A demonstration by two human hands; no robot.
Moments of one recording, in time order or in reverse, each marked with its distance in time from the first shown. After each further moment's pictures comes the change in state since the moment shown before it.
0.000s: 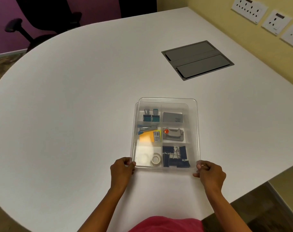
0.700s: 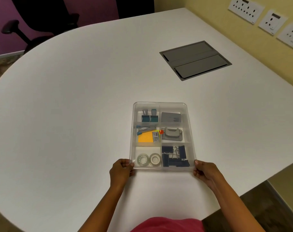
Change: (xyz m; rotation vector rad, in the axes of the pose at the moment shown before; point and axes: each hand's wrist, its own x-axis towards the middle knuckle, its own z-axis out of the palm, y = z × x) left_hand 0.011 -0.011 0.001 -0.189 -0.043 -0.166; right_hand 0.030 -0.007 -0.007 0.402 -0.384 0.461
